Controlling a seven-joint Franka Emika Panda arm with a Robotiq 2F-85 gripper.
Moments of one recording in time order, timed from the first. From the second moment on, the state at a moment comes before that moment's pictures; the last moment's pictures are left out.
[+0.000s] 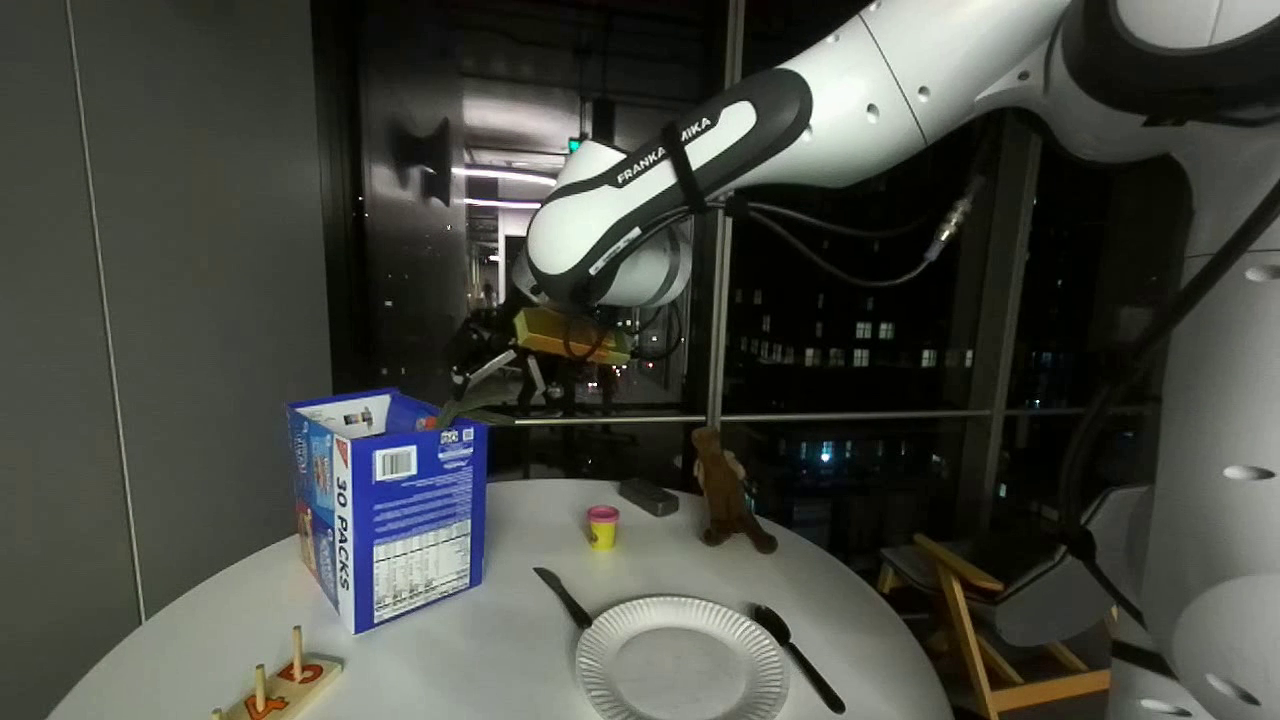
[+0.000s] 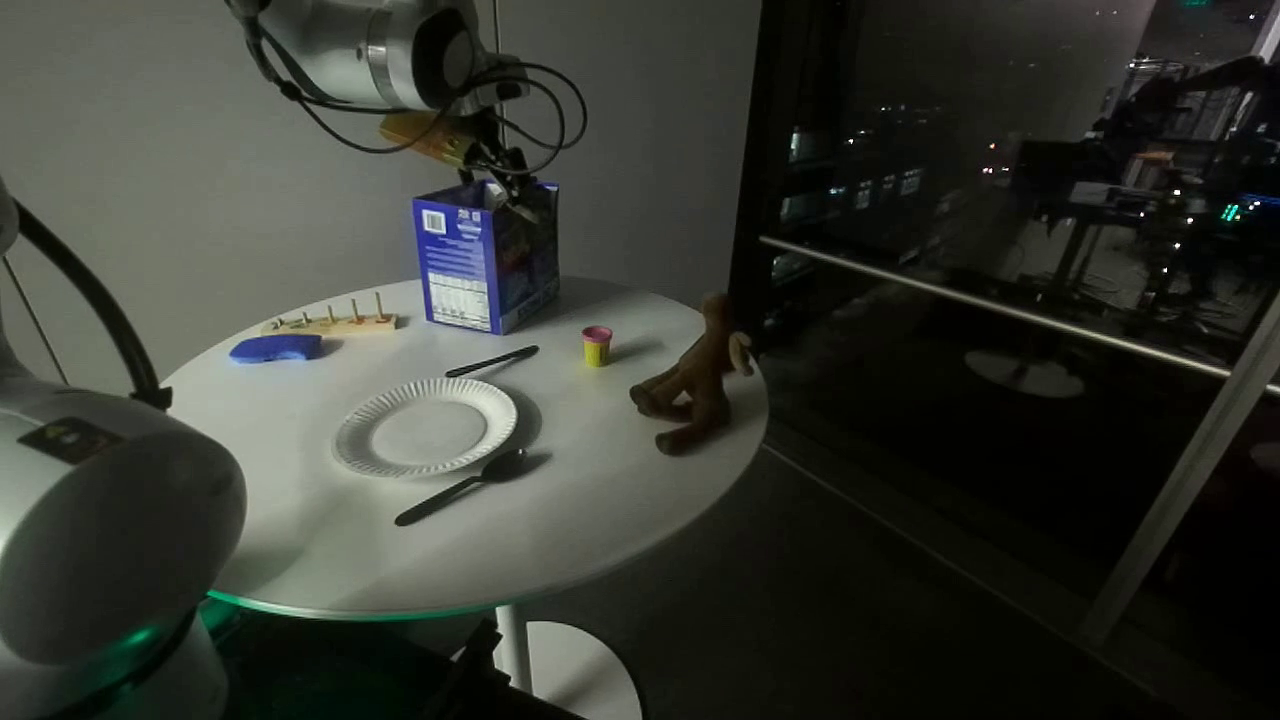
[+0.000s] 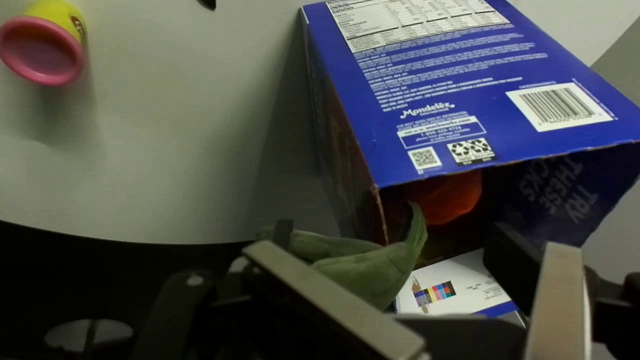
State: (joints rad) arm 0.15 0.00 0.12 -2.08 0.05 2.67 0.31
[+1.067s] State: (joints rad) arm 0.13 0.07 0.12 -1.92 0.08 2.71 0.17
